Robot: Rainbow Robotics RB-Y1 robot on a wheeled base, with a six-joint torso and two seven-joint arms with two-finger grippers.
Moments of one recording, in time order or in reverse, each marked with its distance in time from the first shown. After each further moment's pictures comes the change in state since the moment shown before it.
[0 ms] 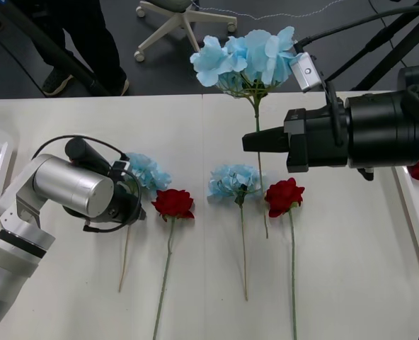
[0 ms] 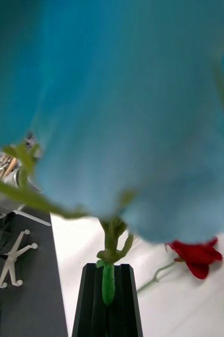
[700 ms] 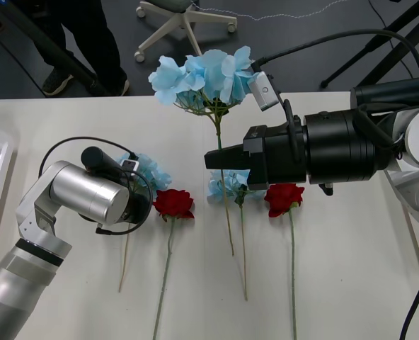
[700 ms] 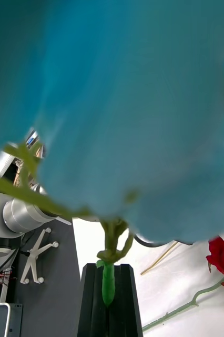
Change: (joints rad) right arm -0.003 0.074 0.132 0.004 0.028 -0.069 0.000; left arm 0.025 -0.081 -0.001 -0.011 -0.148 -0.048 0.000
